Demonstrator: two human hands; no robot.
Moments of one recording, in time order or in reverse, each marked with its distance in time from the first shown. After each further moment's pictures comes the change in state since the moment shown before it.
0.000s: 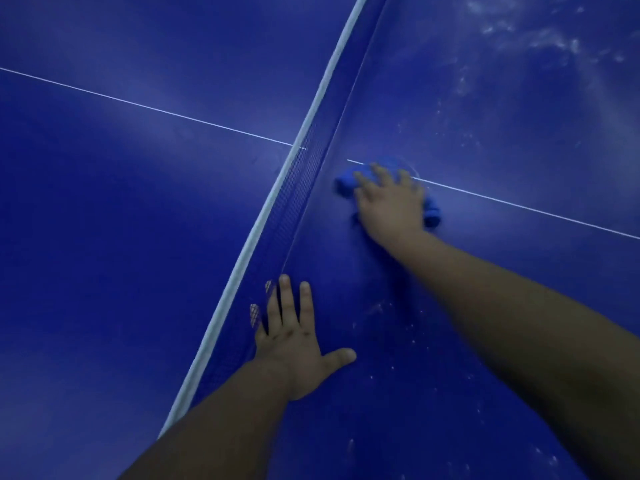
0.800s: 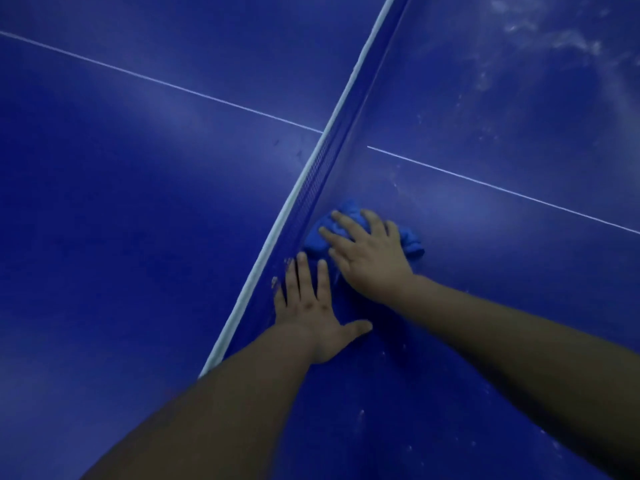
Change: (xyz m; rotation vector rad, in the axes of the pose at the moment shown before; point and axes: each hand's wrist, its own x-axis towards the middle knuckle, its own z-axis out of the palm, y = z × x) left_hand 0.008 0.000 0.013 0.017 0.137 -0.005; right_hand -0.105 -0.044 0.009 -0.026 -0.121 -0.414
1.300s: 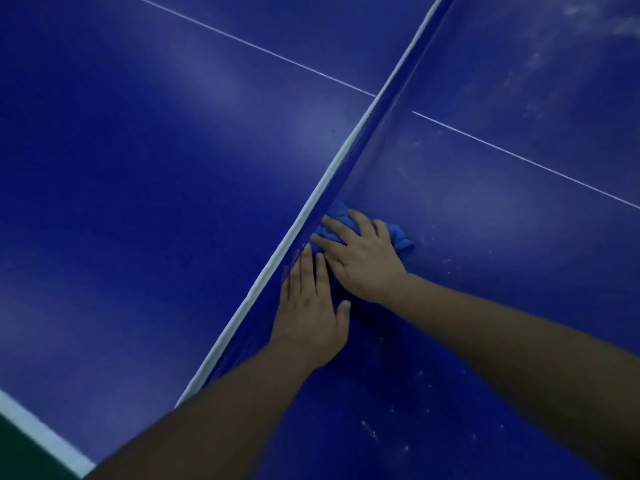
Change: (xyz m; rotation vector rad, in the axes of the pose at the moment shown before) left_hand -0.088 -0.039 0.074 -0.223 0.447 0.004; right_hand -0.061 -0.081 0.014 0.010 -0.005 -0.301
